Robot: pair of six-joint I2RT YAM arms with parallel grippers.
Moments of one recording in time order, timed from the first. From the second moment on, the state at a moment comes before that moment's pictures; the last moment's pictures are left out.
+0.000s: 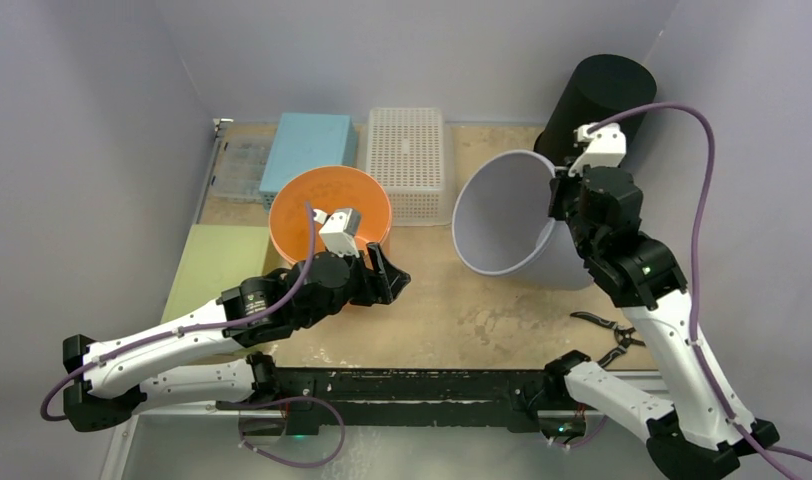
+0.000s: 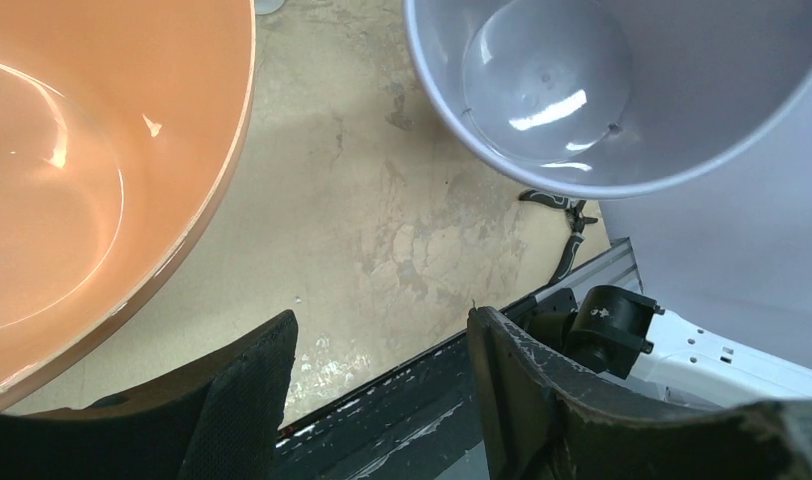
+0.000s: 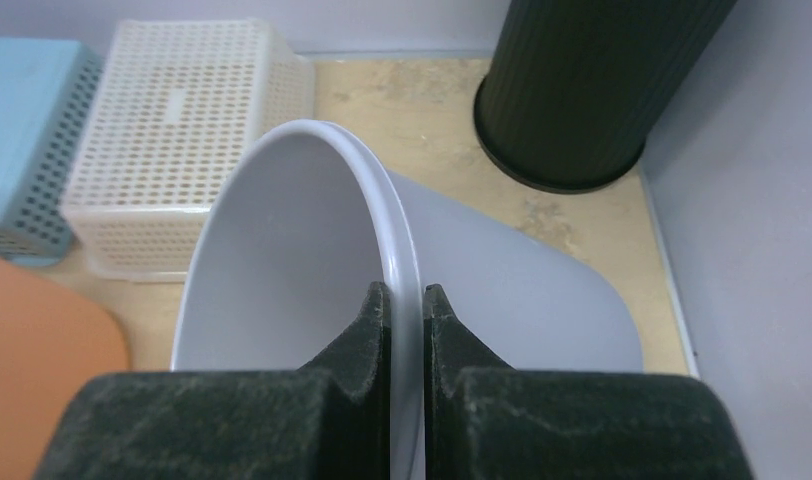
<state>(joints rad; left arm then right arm) -1.17 0.90 0.94 -0.51 -0.42 -0.90 0.44 0.92 1.33 -0.70 0.44 0.15</state>
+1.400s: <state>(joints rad) -1.17 0.80 0.95 -0.63 -0.52 -0.92 1.22 1.46 1.23 -1.21 1.34 0.75</state>
